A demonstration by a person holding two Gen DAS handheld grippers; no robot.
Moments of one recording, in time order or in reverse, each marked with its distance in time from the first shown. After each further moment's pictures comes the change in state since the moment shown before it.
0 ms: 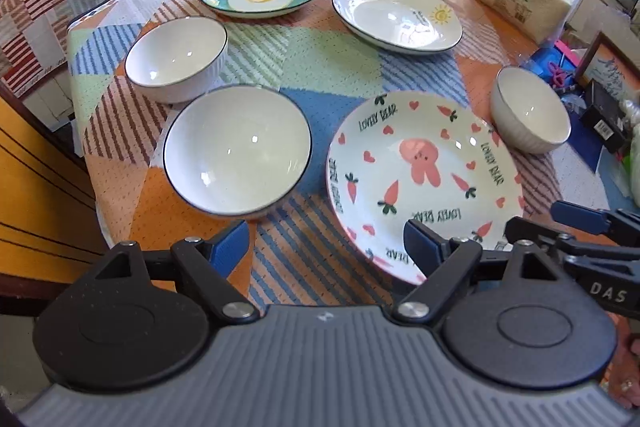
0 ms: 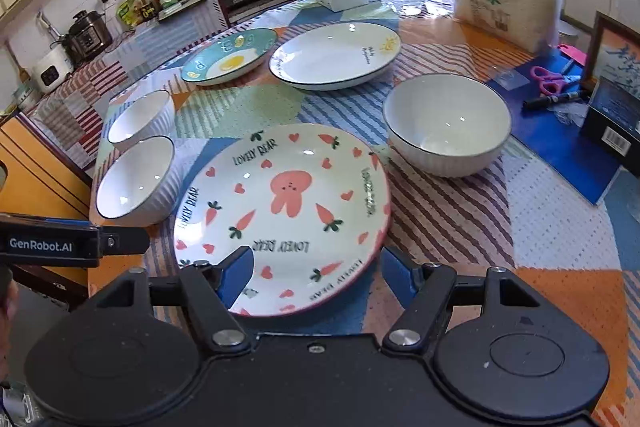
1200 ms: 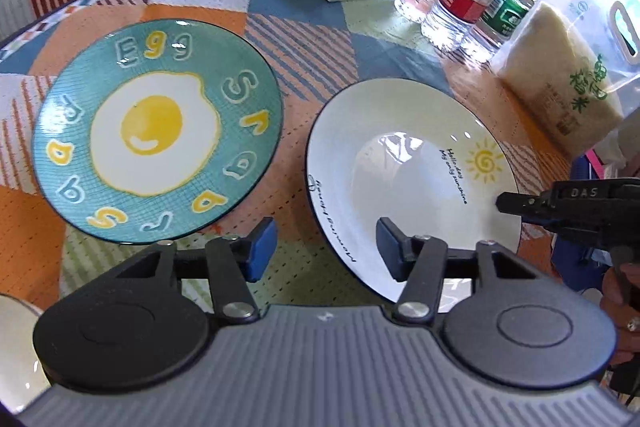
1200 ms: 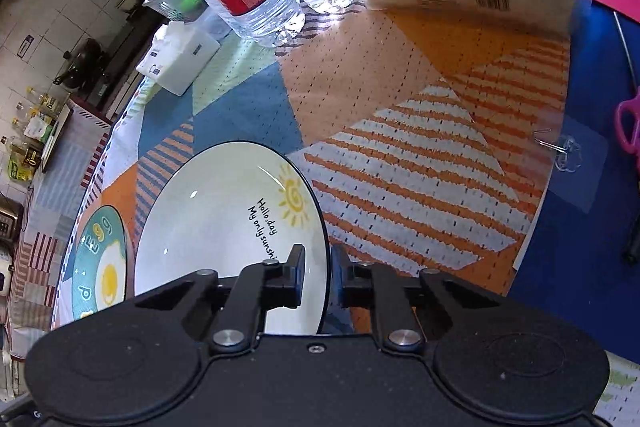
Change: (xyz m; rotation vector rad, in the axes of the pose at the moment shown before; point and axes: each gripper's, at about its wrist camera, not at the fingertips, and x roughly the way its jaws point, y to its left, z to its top) left arm 0.210 0.020 0.234 0.004 0.035 -0.219; right arm 0.210 -0.125 0.211 0.544 0.093 -0.081
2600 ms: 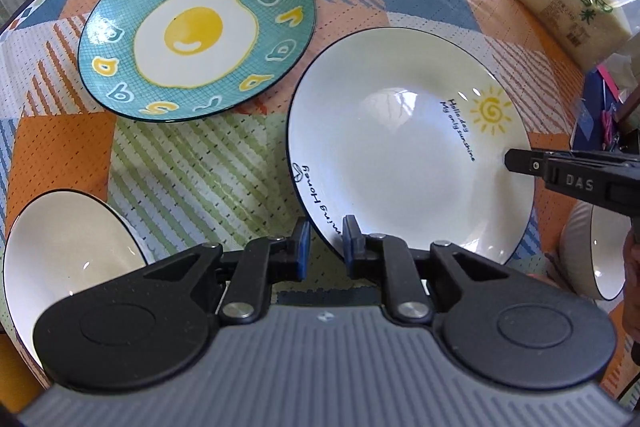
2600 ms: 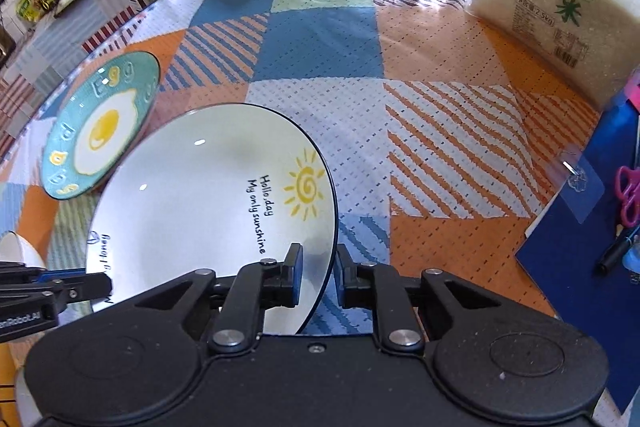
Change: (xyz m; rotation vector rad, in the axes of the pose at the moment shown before) left arm -0.031 0.009 -0.041 0.069 0.191 0.098; right arm -0.018 0.065 -0.067 -0.443 0.070 -0.186
